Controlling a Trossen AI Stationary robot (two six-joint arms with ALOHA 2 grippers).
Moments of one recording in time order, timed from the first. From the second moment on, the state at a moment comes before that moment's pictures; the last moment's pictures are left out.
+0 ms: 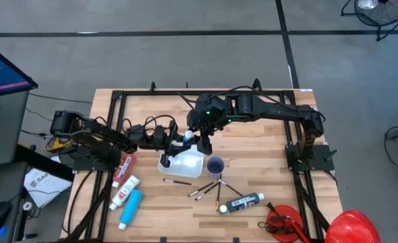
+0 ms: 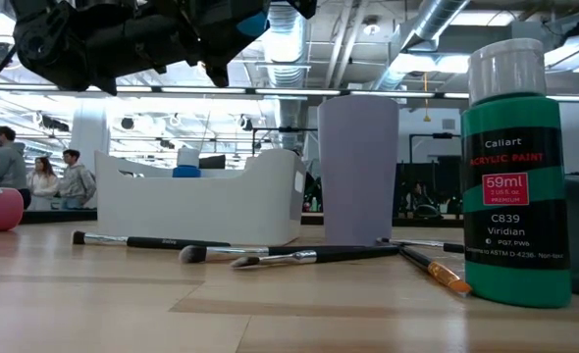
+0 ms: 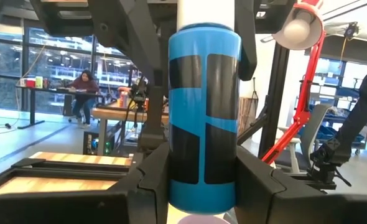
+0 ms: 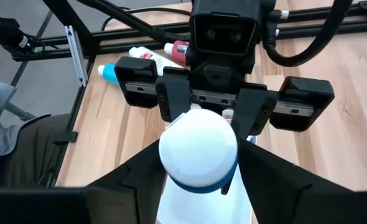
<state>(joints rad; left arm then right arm) 0.00 1.47 0.41 1.31 0.12 -0.13 -0.04 1.87 2.02 -0.88 -0.19 0.05</state>
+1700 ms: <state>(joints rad) 0.00 1.47 0.41 1.30 0.12 -0.13 -0.03 1.87 2.02 -0.82 -0.18 0.03</state>
